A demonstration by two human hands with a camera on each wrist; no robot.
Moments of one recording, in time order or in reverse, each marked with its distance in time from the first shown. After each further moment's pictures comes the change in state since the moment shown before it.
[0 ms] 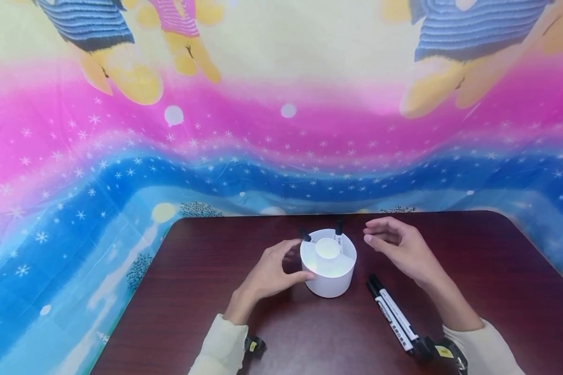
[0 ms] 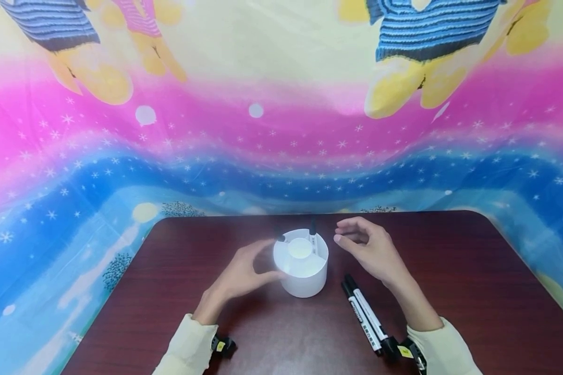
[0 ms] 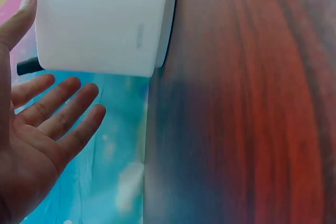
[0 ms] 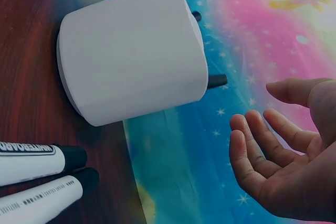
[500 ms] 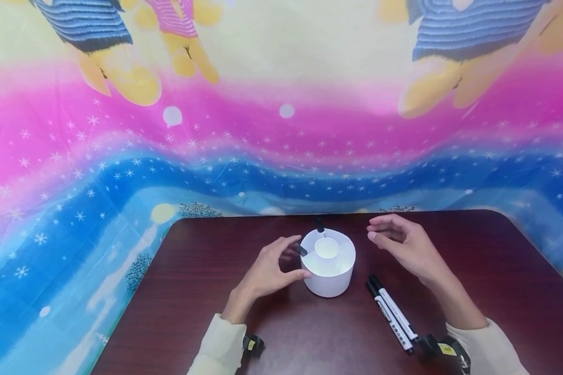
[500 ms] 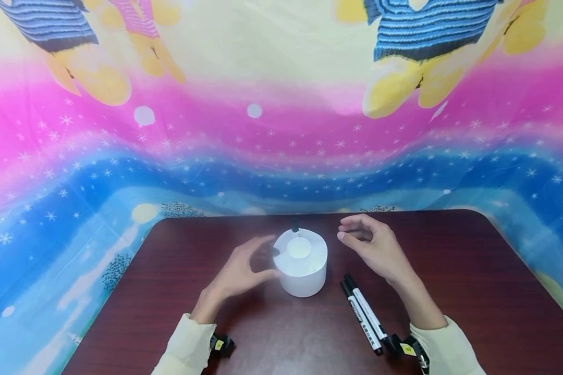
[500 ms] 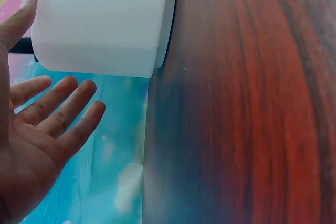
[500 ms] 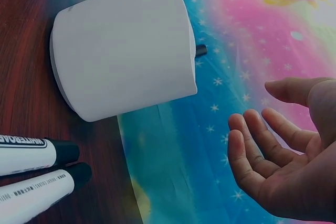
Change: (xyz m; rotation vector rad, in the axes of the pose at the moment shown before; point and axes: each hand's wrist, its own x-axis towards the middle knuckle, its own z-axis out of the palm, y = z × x) left_hand 0.000 -0.001 -0.003 -0.101 -0.001 0.033; right_hand -0.001 -0.002 -0.009 -0.004 0.008 0.000
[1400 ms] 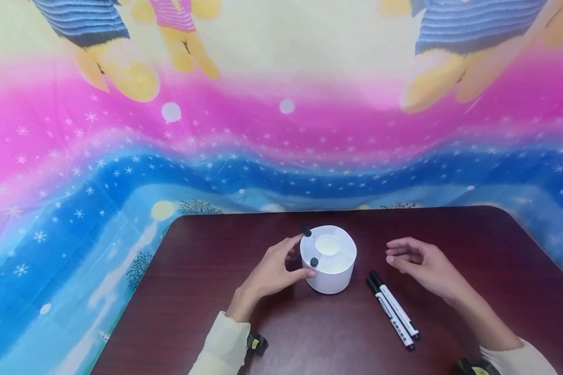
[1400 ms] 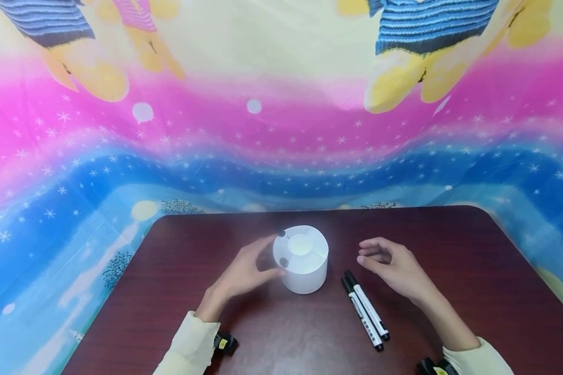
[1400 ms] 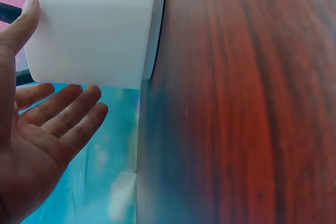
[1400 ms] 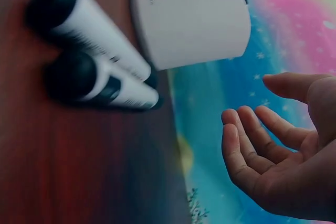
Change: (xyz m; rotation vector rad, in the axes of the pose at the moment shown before) left_hand 0.003 0.000 0.008 0.074 -0.031 -0.051; right_hand -0.033 0.047 -0.016 -0.082 -0.101 0.101
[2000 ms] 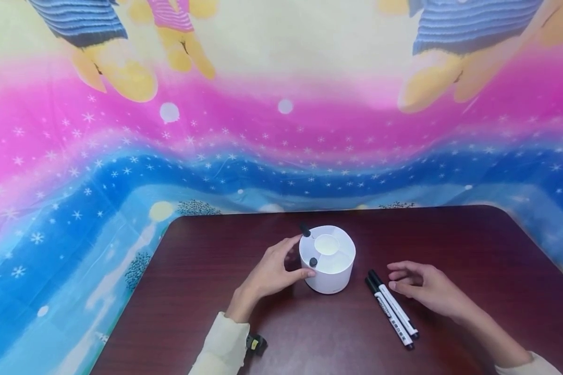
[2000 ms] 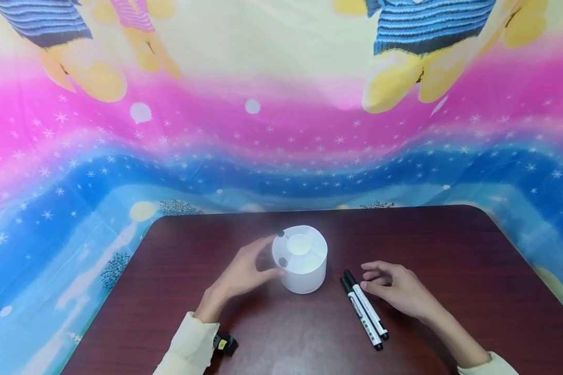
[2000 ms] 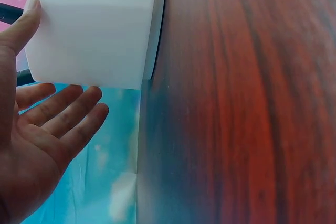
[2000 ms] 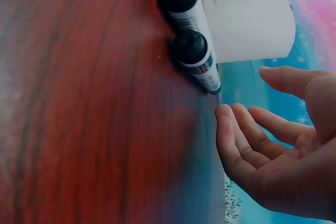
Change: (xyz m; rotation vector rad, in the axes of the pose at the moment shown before) left_hand 0.001 -0.001 0.001 0.009 -0.002 0.015; right_hand -0.022 0.028 0.007 -0.028 -0.167 0.139
